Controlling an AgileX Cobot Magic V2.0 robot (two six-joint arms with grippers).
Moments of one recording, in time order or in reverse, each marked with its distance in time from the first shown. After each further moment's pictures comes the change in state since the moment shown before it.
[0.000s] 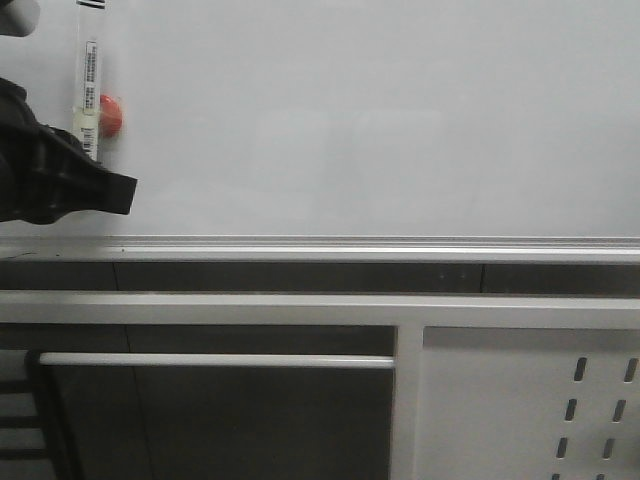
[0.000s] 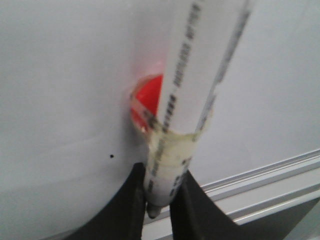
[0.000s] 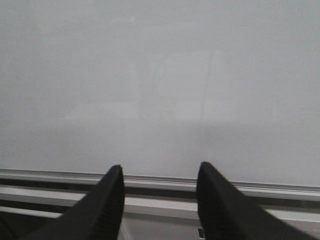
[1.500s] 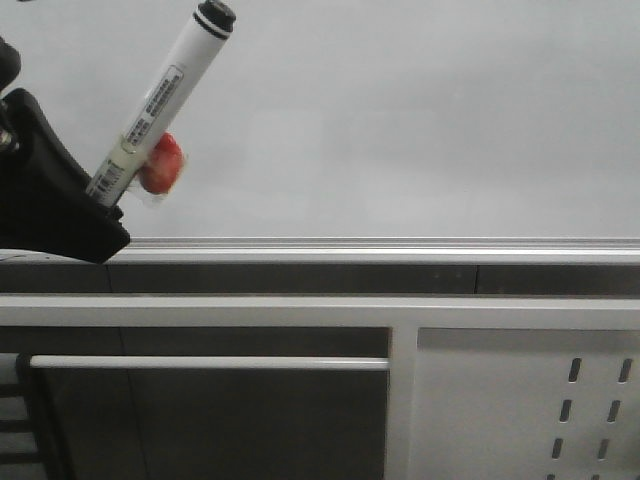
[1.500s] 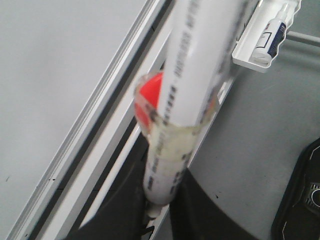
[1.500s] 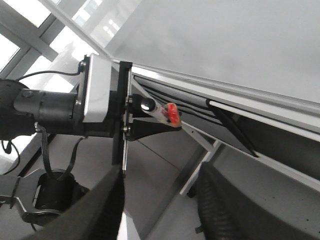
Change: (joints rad) left arm -0.116 -0.258 -0.138 0.464 0.803 0.122; right arm 0.184 0.699 -0.414 0.721 0.493 -0.388
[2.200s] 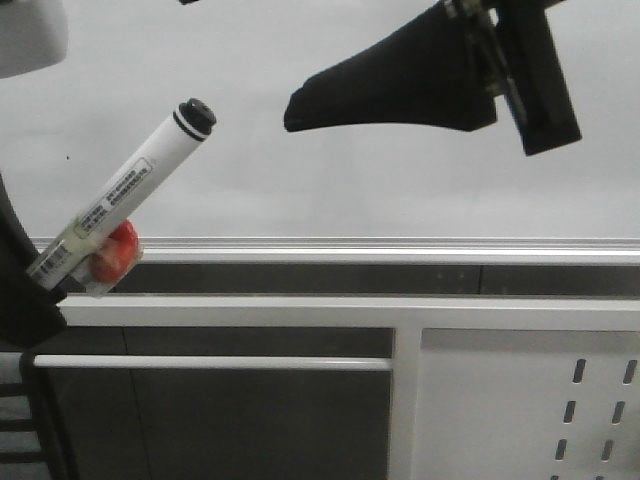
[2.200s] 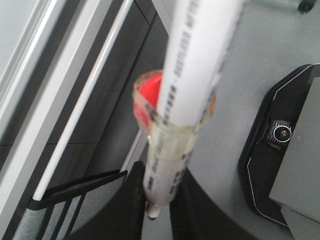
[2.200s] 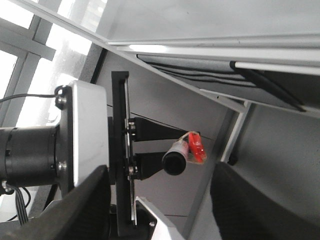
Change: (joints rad) left arm -0.001 0.006 -0.018 0.023 0.236 0.000; right arm 0.525 0.359 -0.054 0.230 -0.495 0.111
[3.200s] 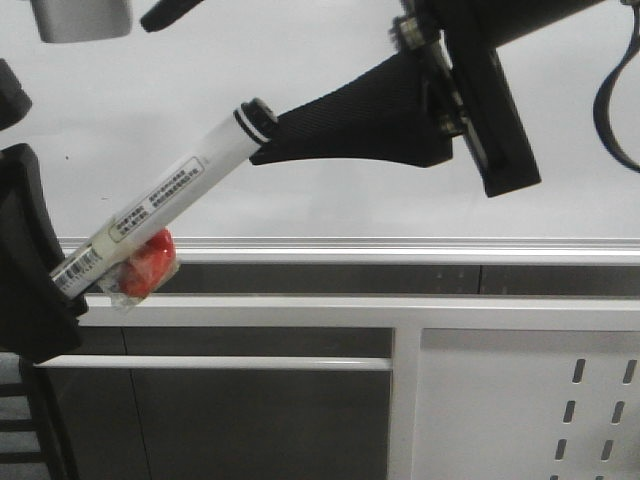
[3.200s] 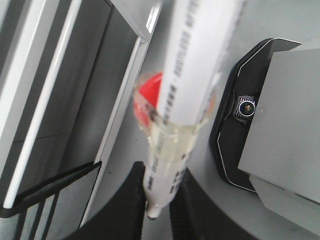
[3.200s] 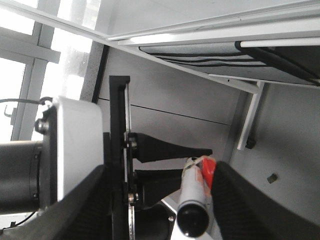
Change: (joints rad) left arm -0.092 0.073 -0.141 -0.008 0.203 -0.042; right arm 0.001 0.057 -0.008 0.101 0.030 0.002
